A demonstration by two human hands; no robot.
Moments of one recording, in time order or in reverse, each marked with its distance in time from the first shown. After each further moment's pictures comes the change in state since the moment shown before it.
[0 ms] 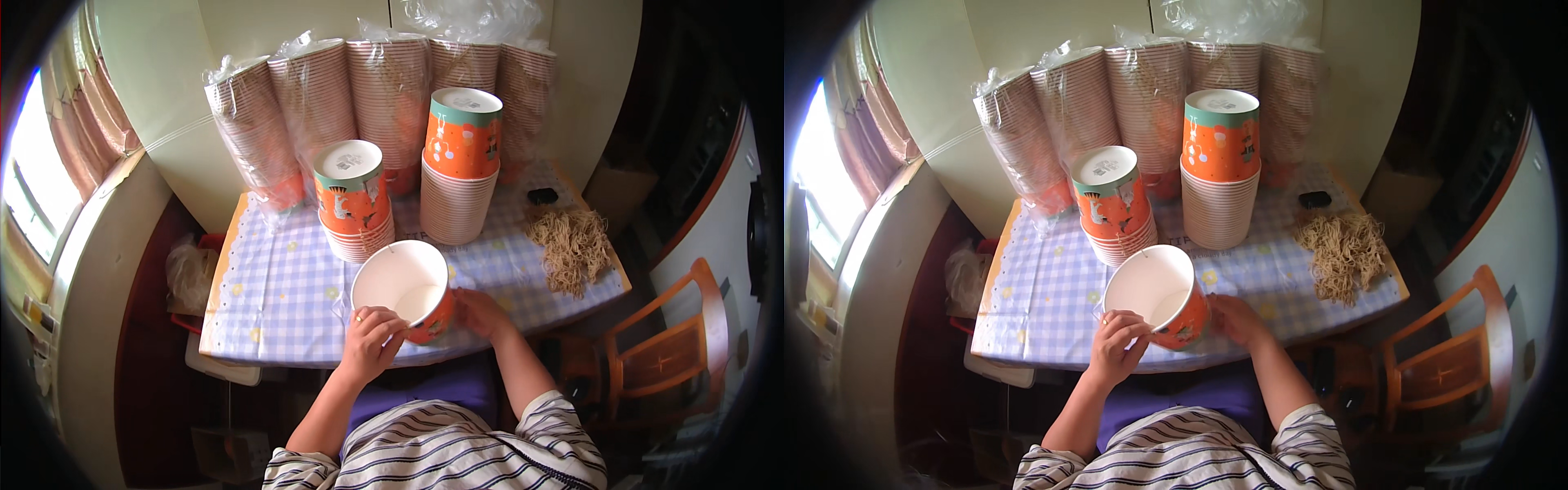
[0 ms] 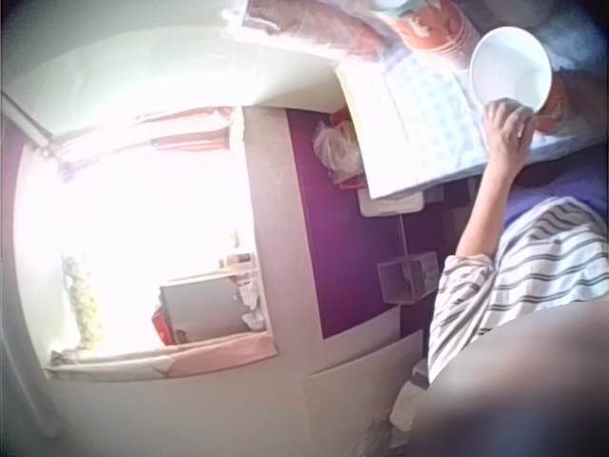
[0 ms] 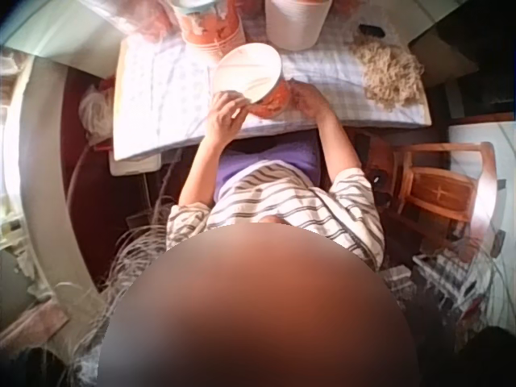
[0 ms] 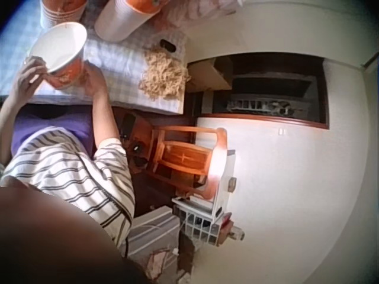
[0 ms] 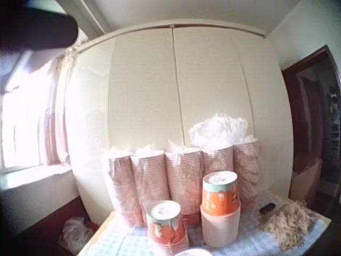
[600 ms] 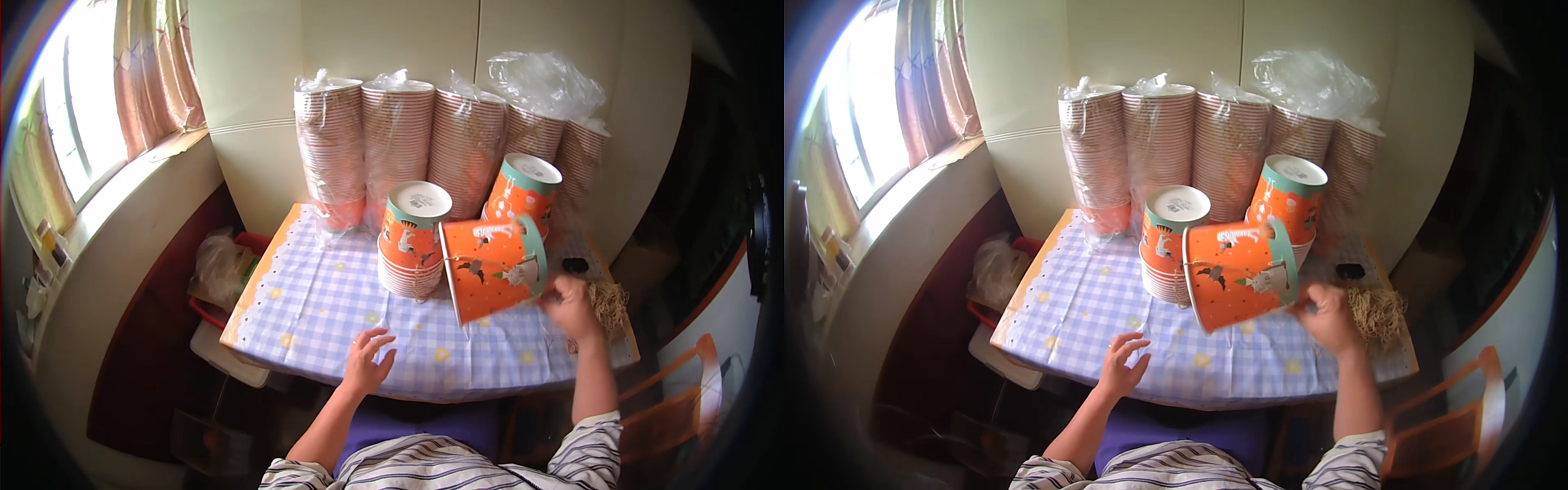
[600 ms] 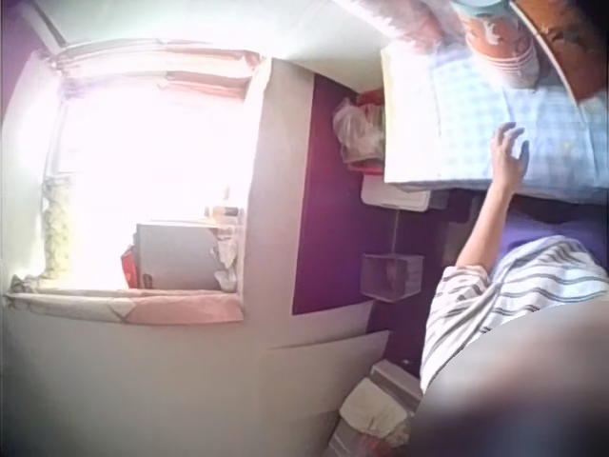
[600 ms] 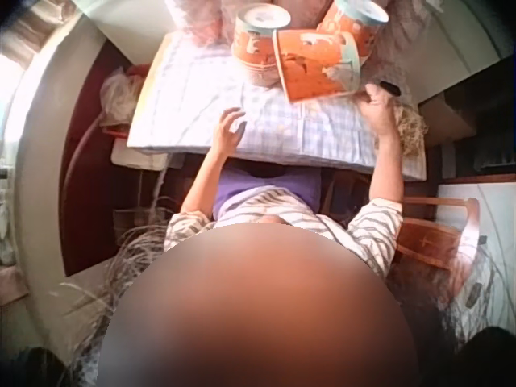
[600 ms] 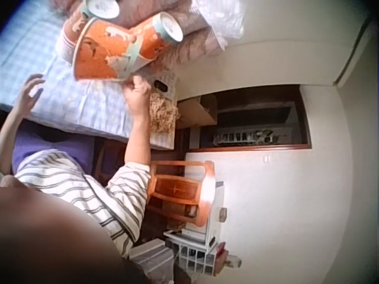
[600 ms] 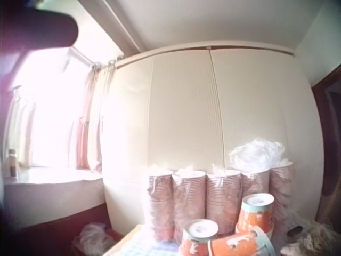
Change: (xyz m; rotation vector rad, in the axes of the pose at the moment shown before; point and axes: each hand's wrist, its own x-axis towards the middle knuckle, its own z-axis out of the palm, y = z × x) left_hand -0.066 -0.066 -0.013 0.084 0.202 -0.320; right_hand -0.056 -0.157 0.024 -1.219 0.067 -1.036
